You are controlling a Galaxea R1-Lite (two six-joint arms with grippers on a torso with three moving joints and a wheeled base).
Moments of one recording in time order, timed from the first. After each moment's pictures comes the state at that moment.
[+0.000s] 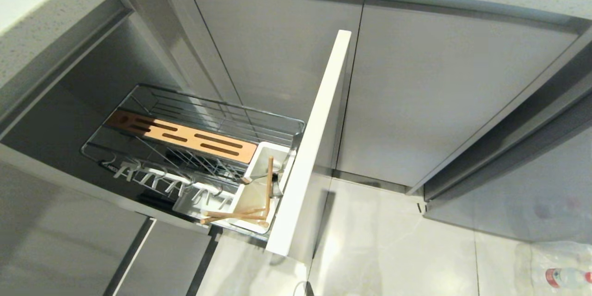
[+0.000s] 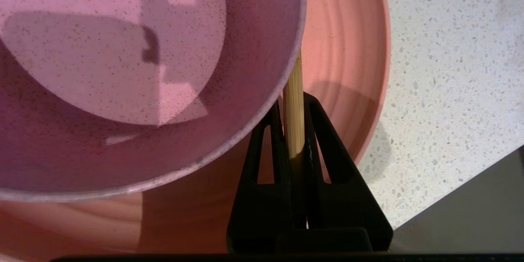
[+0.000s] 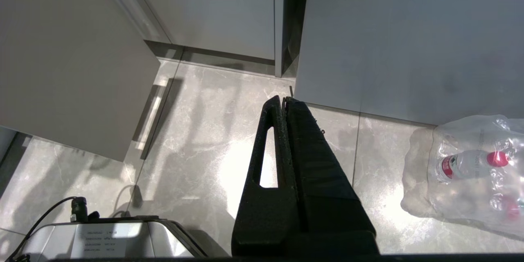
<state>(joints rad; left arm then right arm) 0.87 1.20 -1.73 0.82 -0.37 -0.66 0.00 0.00 0.00 0.00 -0.02 0.05</state>
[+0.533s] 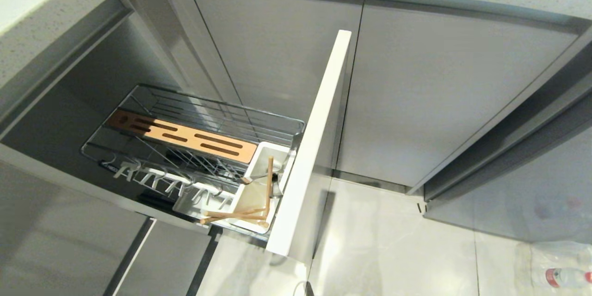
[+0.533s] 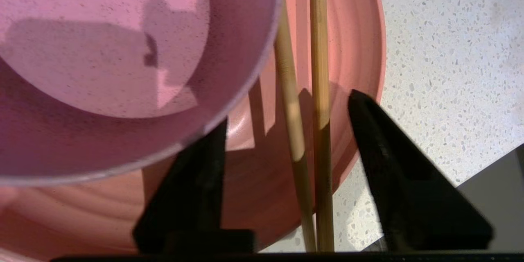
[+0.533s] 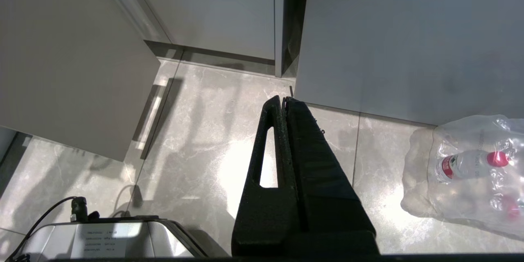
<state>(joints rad) 0.88 1.20 -1.72 0.81 -0.37 -0.66 0.00 0.00 0.00 0.00 -0.02 0.05</state>
